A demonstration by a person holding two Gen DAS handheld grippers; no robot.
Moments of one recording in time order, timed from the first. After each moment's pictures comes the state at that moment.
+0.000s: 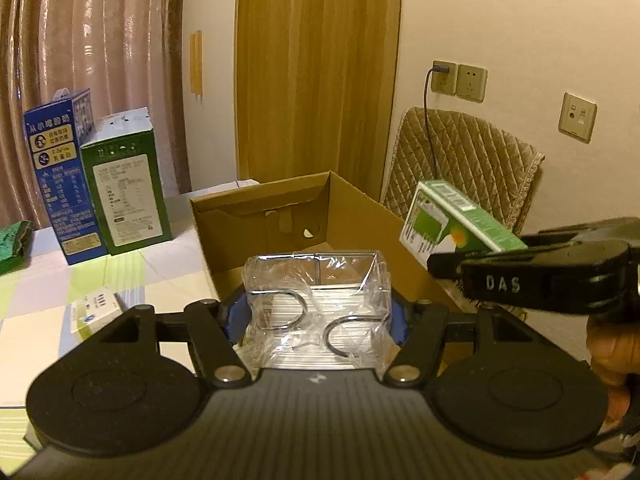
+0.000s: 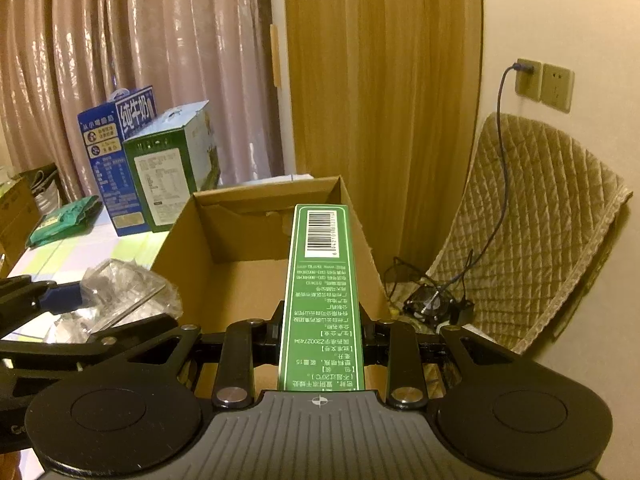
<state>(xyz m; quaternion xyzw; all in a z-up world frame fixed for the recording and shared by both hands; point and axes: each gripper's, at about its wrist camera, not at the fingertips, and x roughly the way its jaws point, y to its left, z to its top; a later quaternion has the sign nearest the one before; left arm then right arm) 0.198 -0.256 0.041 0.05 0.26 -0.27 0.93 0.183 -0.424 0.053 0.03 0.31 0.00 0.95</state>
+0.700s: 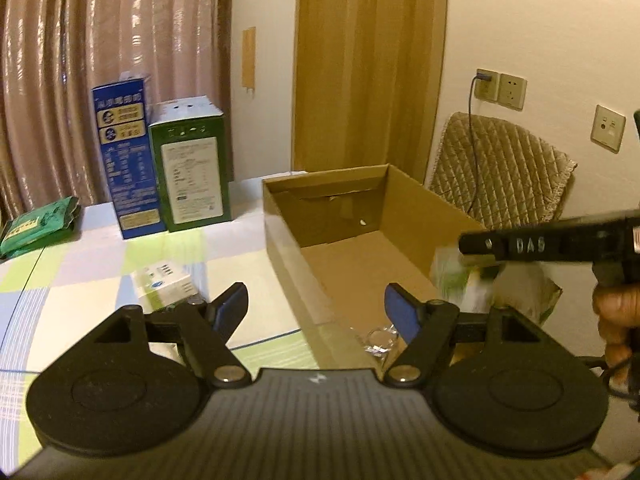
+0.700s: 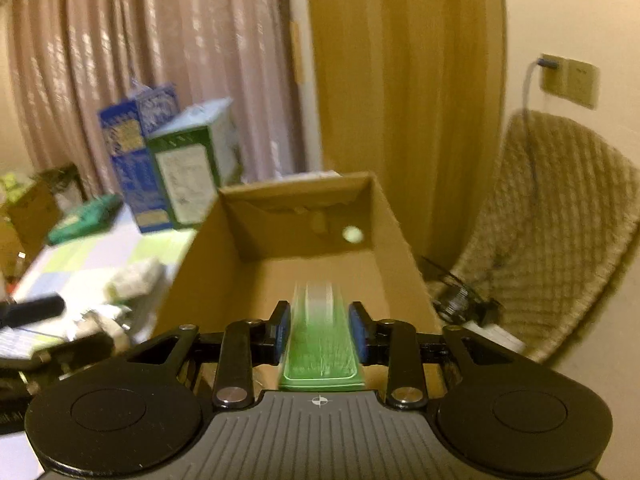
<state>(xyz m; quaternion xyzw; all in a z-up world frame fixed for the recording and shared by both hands) 0.179 -0.190 0.044 0.04 0.26 -0.21 0.94 0.191 -0.411 0.049 0.04 0.30 0.04 0.95</state>
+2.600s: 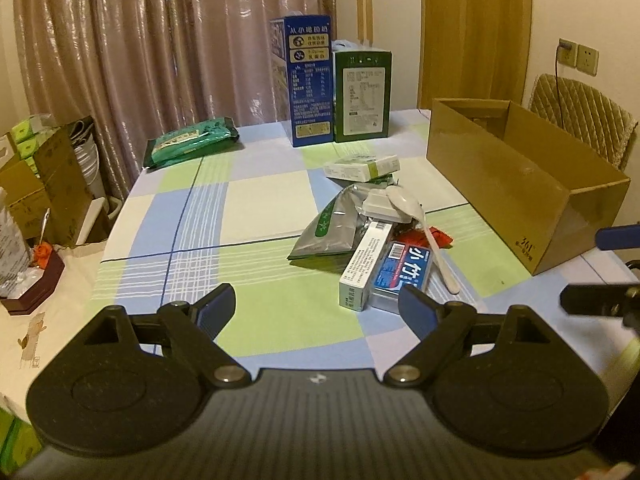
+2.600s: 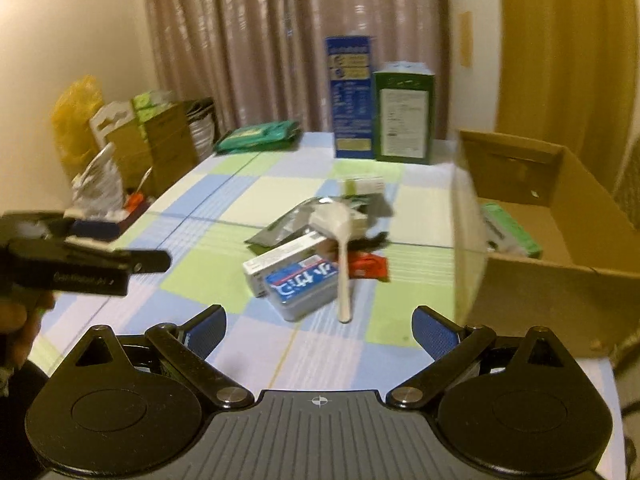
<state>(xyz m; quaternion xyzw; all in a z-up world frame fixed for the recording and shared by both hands) 0.089 0.034 0.018 0.06 0.32 -0.10 0.94 0.046 -0.212 0.015 -0.02 0.33 0.21 0.92</state>
